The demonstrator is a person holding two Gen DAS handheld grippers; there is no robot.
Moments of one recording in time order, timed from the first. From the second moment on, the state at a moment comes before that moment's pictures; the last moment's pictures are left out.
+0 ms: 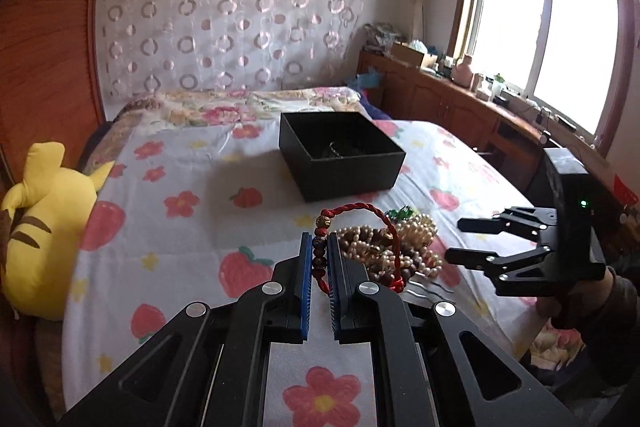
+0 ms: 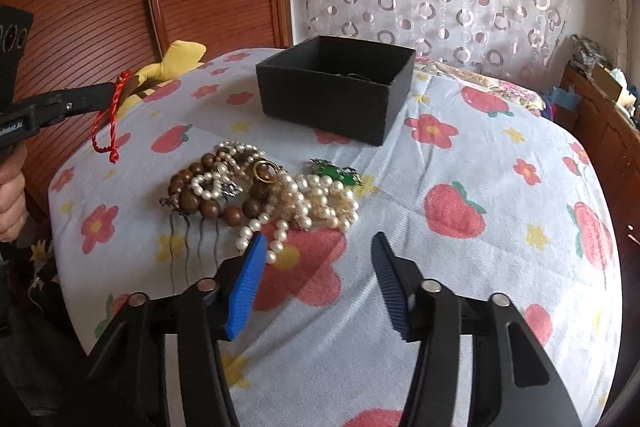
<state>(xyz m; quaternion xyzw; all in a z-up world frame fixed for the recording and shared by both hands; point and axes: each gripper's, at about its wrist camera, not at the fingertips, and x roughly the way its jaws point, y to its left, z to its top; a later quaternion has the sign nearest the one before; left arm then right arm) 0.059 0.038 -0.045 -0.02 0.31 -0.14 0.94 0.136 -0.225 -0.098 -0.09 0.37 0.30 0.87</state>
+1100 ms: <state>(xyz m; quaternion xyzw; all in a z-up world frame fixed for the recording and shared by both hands) 0.056 0.037 -0.052 -0.03 0.30 -0.14 0.94 0.138 -0.212 -0.029 -0.14 0.29 0.31 0.90</state>
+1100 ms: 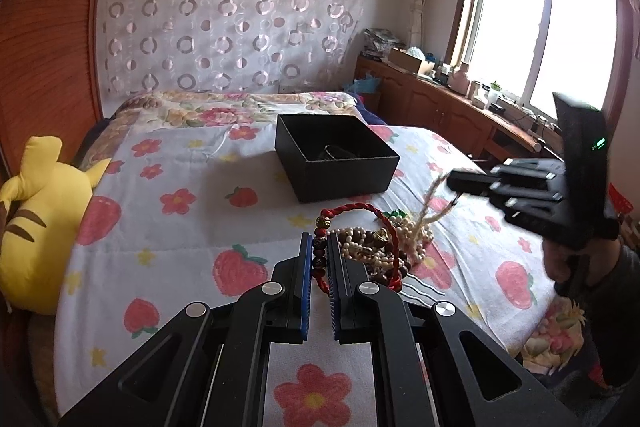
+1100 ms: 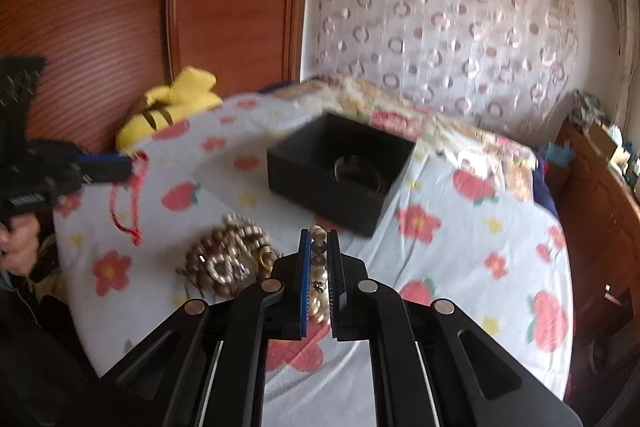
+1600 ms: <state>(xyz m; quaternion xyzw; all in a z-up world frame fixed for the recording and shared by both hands) 0.070 0.038 -0.035 -0.03 0.29 -0.13 0.95 0.126 -0.220 0.055 -0.16 0.20 0.30 0.92</state>
